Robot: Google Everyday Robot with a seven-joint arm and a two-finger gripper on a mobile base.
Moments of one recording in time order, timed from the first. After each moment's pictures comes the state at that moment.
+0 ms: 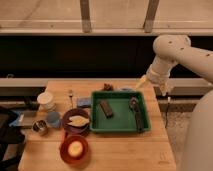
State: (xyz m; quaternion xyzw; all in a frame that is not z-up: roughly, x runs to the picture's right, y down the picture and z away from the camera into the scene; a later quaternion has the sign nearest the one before) arm 0.239 0.014 0.710 -0.25 0.24 0.74 0.58
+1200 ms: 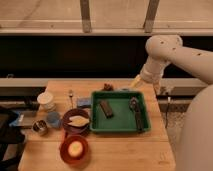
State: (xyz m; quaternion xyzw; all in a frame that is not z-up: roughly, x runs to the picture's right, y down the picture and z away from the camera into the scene) arm 0.199 0.006 0.725 -0.25 0.22 0.72 0.61
